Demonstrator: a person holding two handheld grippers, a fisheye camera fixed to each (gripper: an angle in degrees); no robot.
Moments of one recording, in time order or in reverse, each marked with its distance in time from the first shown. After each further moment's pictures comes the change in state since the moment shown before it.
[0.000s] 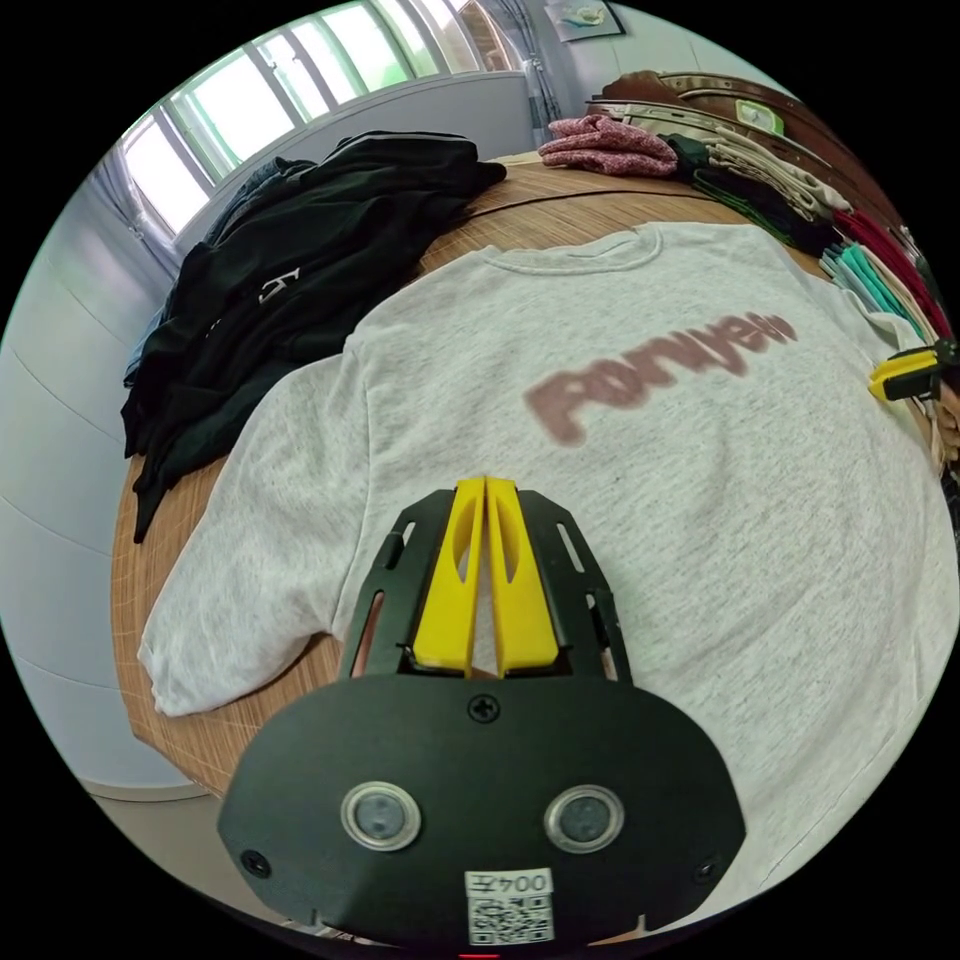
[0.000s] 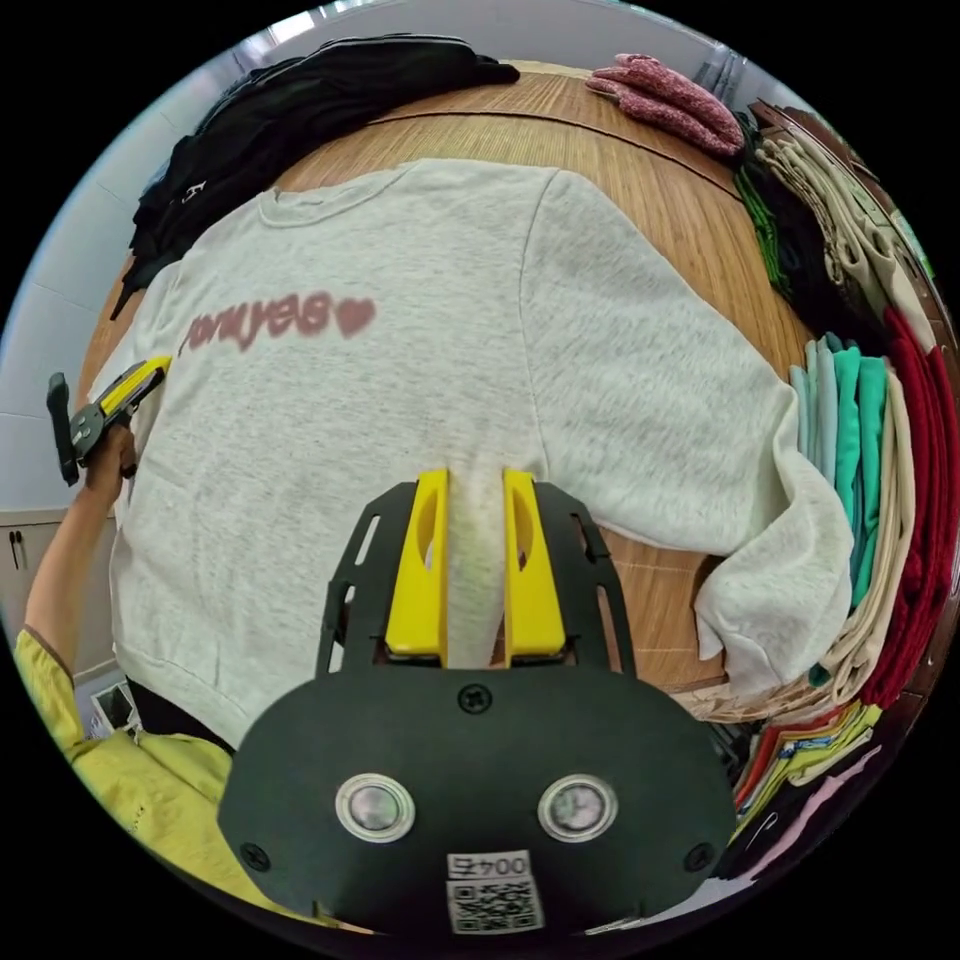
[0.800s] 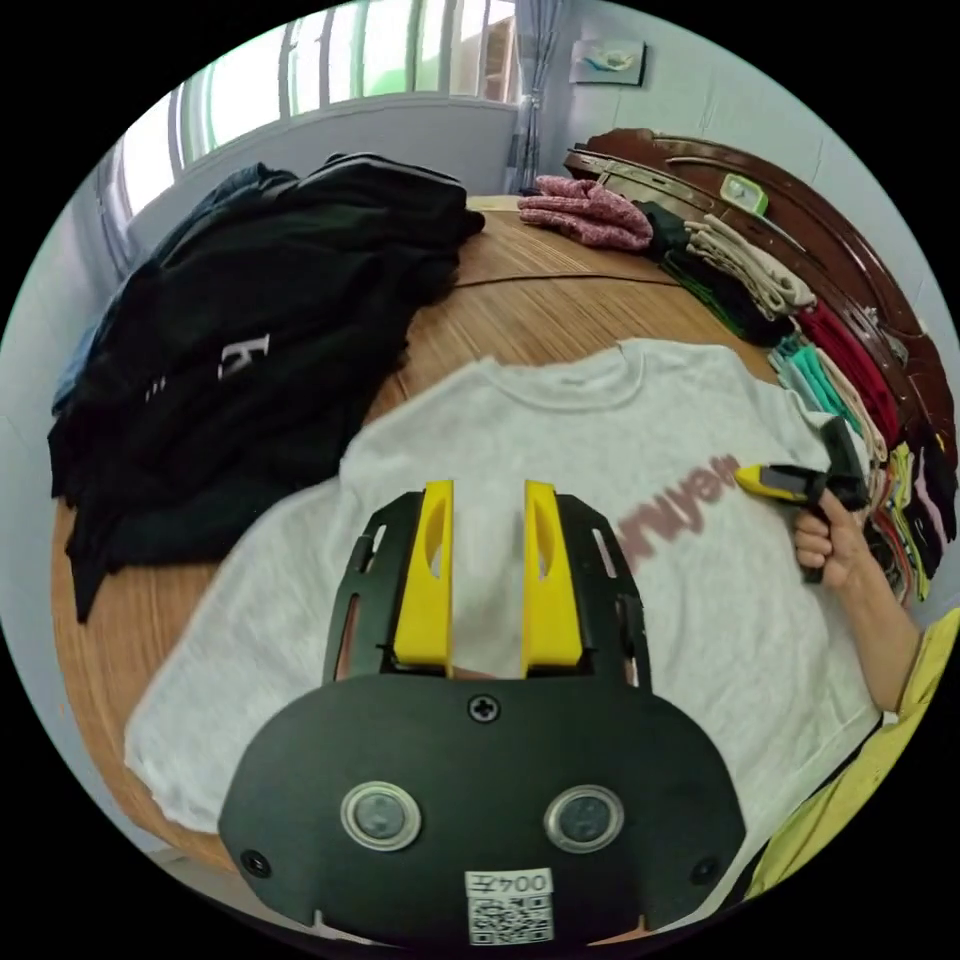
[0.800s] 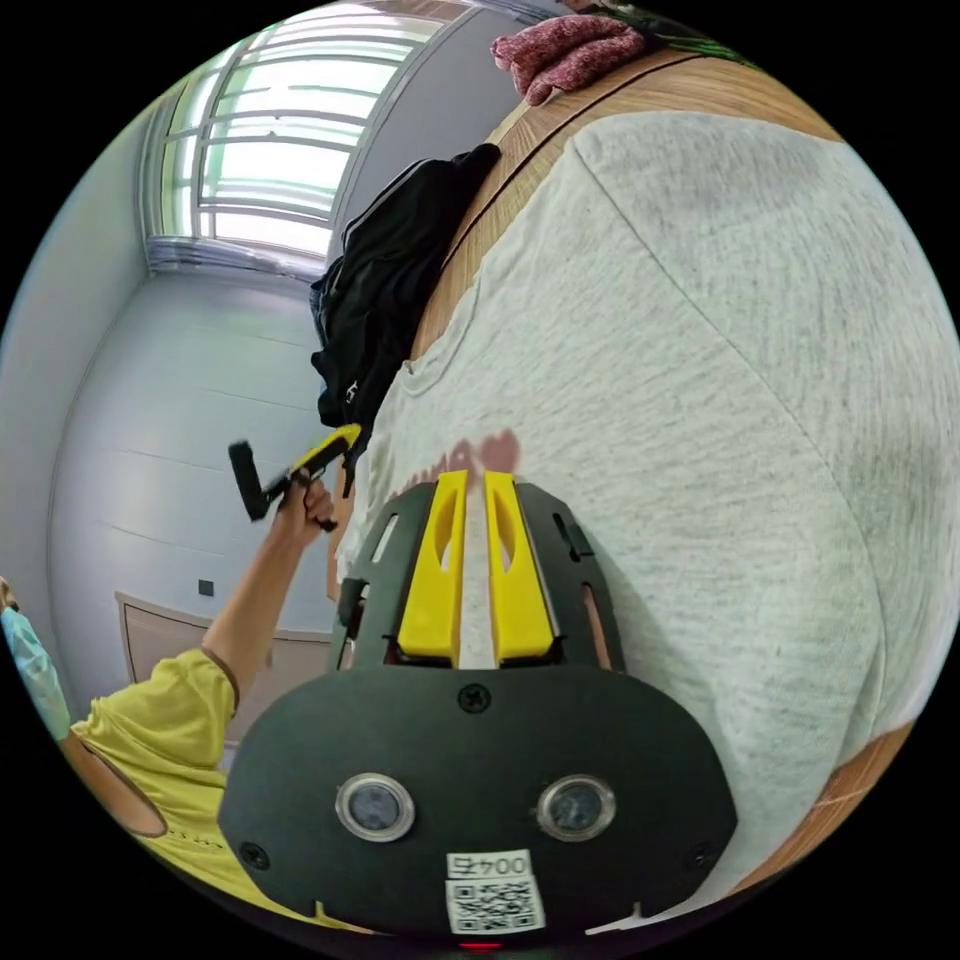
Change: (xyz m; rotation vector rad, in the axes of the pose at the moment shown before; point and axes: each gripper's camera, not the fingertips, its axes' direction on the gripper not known) left arm -0.085 -0.252 0.041 0.011 0.100 0.133; right arm 0.120 -0.006 0.092 0.322 -0.875 0.224
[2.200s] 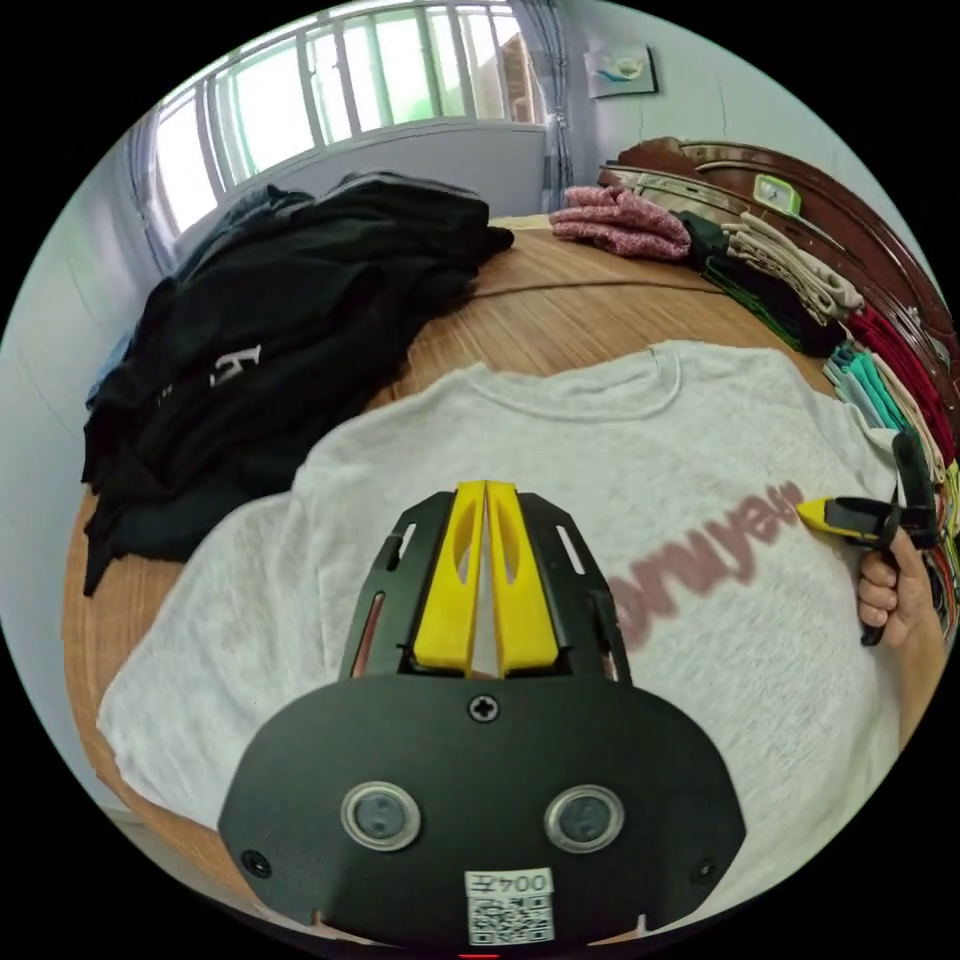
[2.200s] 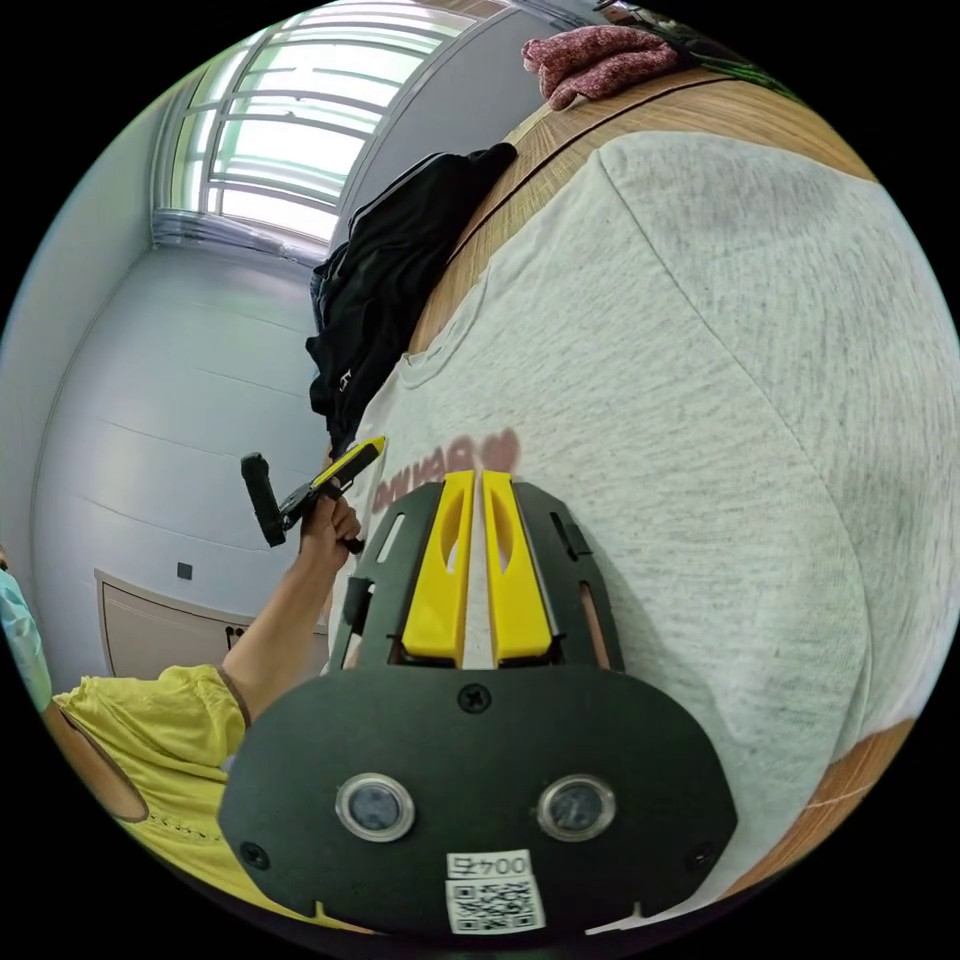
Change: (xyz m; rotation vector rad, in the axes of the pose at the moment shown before) left arm 0.108 0.084 0.038 0.039 0.046 -0.126; right arm -0.007 -0.033 0.043 0.006 0.061 -0.059
